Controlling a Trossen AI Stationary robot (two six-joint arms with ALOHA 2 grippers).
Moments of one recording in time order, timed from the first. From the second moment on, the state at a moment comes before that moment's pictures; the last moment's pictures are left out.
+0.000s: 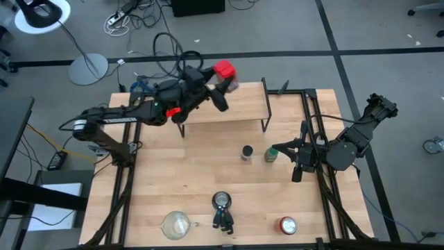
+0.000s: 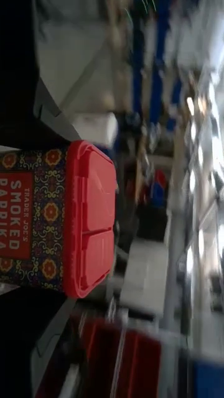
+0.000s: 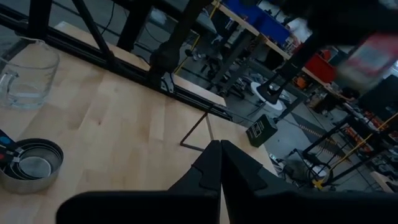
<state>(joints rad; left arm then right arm) 0.10 1.47 1.47 0.26 -0.60 -0.07 0.71 1.00 1.11 -0.48 0.97 -0.25</state>
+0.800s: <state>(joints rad) 0.16 1.60 1.09 0.50 -1.20 -0.18 0.69 1.00 1.11 -0.49 0.96 -0.23</state>
